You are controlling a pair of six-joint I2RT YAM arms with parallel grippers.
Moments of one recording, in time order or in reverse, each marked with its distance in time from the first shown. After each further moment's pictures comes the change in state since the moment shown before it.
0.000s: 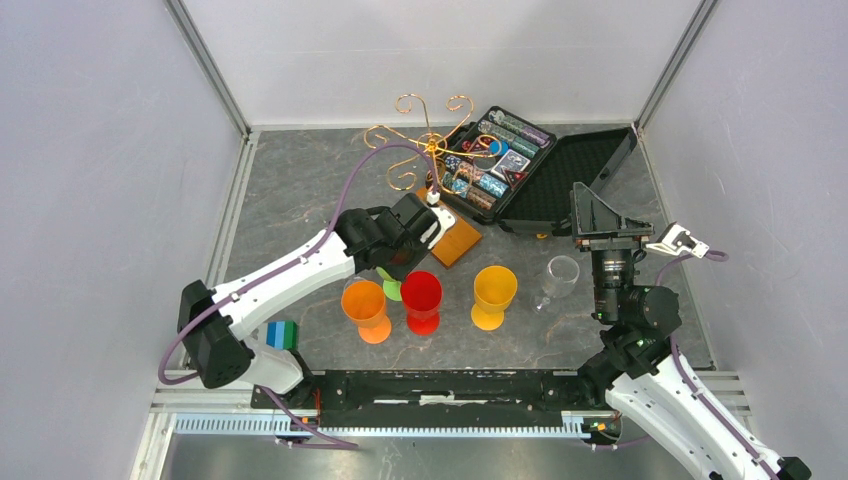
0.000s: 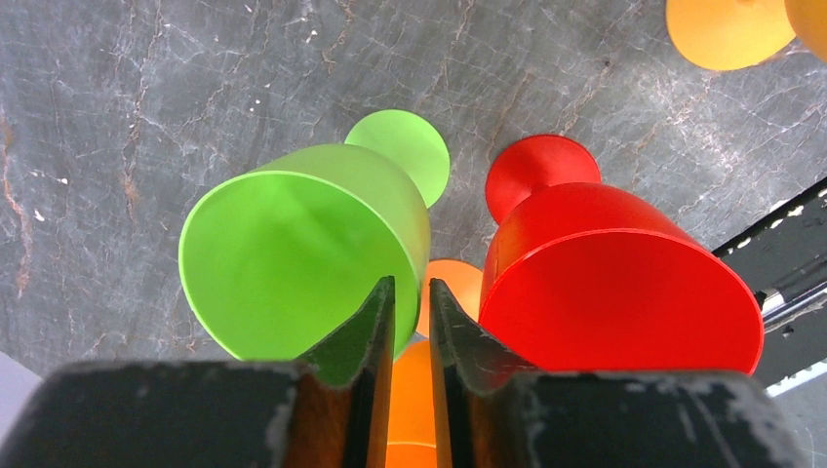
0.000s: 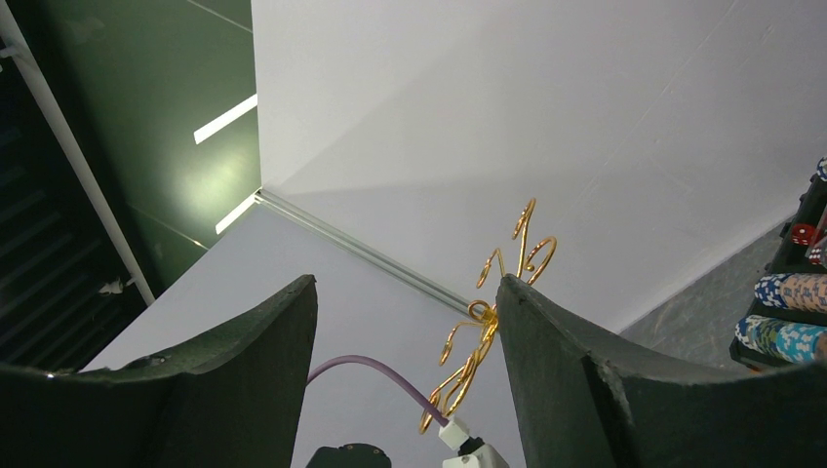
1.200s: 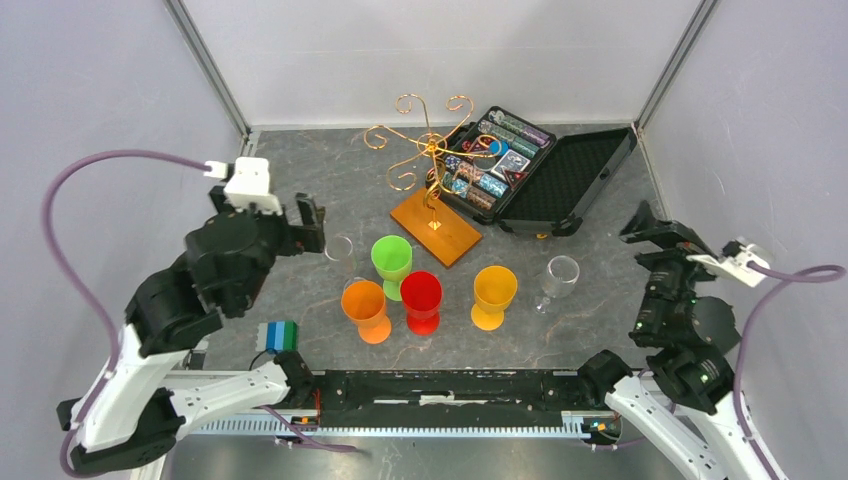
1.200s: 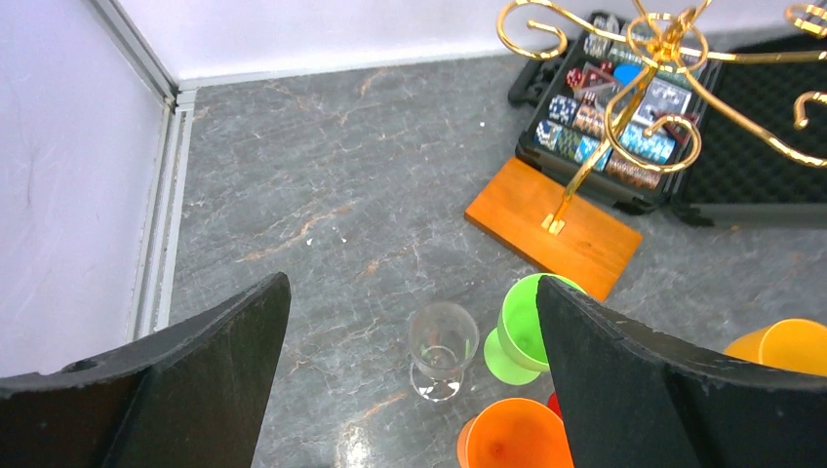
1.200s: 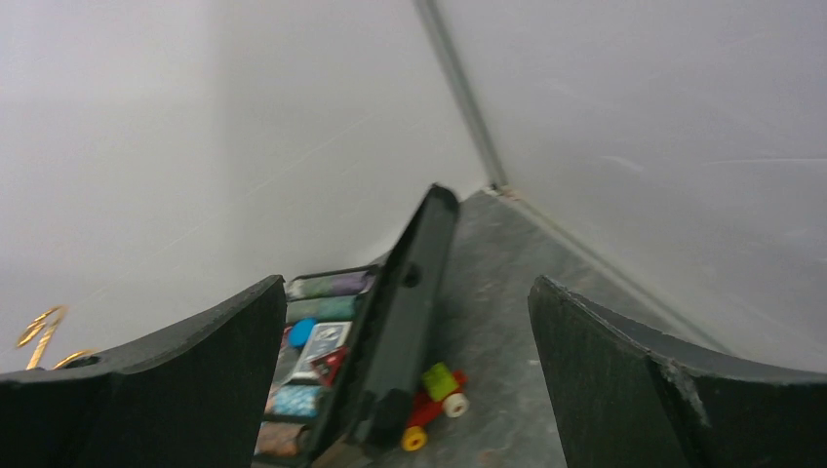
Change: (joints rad) left arm 0.000 -0.620 0.153 0.019 -0.587 -0.220; right arm 0.000 -0.140 0.305 -0.615 0.514 -0.892
